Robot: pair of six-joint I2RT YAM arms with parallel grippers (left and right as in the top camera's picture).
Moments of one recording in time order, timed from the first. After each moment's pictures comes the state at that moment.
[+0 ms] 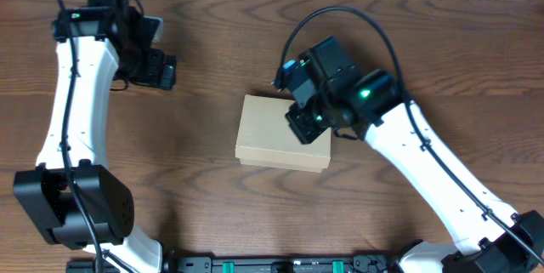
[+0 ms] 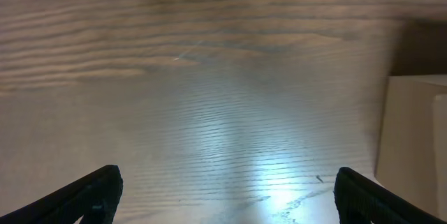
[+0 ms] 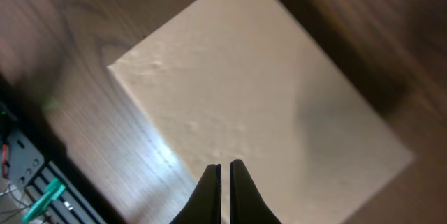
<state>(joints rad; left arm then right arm) 0.07 1.80 1.70 -1.26 0.09 0.23 0.61 1.56 1.45 -1.06 -0.23 -0.04</state>
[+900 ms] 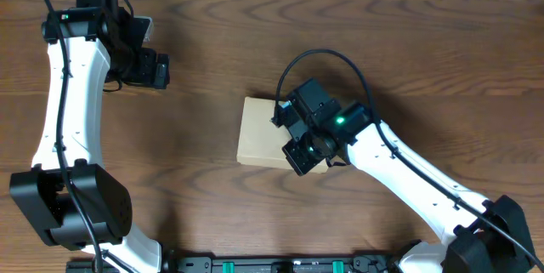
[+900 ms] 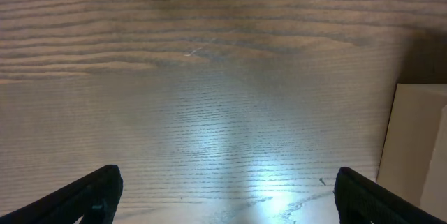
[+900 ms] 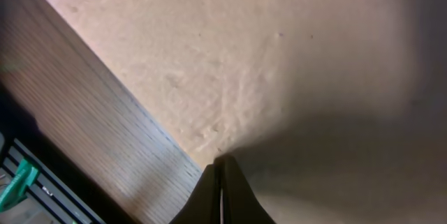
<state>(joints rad) 0.10 1.80 1.70 -1.25 0.10 0.22 0.66 1.56 1.12 -0.89 -0.25 0.05</state>
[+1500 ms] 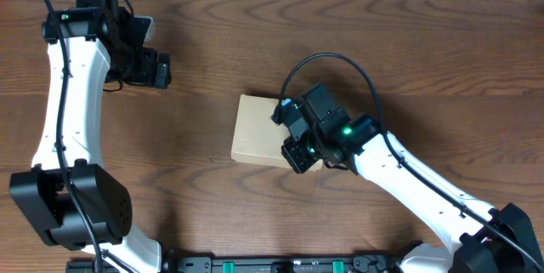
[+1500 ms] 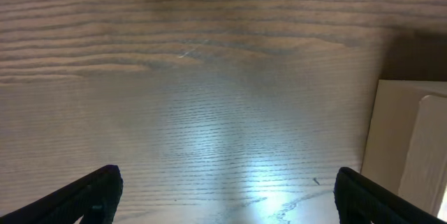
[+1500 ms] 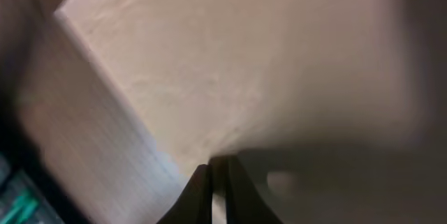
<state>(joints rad) 0.10 1.80 1.70 -1.26 0.12 0.22 0.63 1.51 1.03 -0.69 -0.27 0.05</state>
